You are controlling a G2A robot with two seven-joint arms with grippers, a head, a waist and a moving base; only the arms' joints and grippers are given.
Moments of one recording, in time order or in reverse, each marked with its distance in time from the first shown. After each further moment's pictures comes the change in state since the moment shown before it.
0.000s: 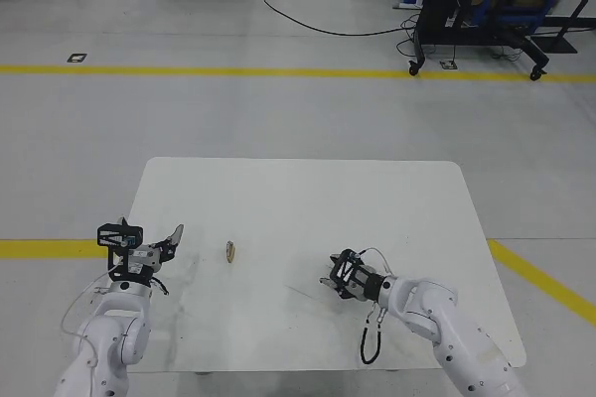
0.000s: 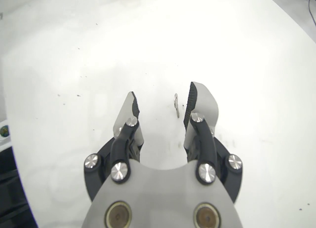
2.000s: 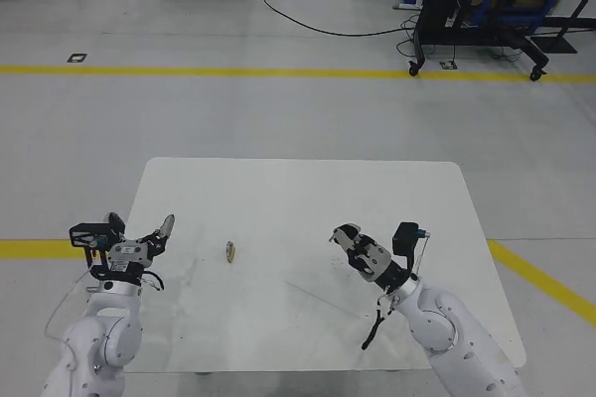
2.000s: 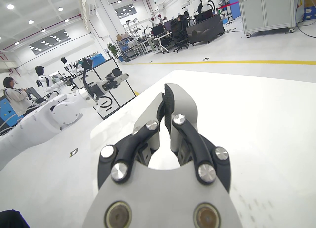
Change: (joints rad) left arm 0.023 -0.016 -0.067 -0.060 -0.374 -0.114 0.053; right arm -0.061 -0.018 0.059 -0.002 0.635 -0.021 -0.441
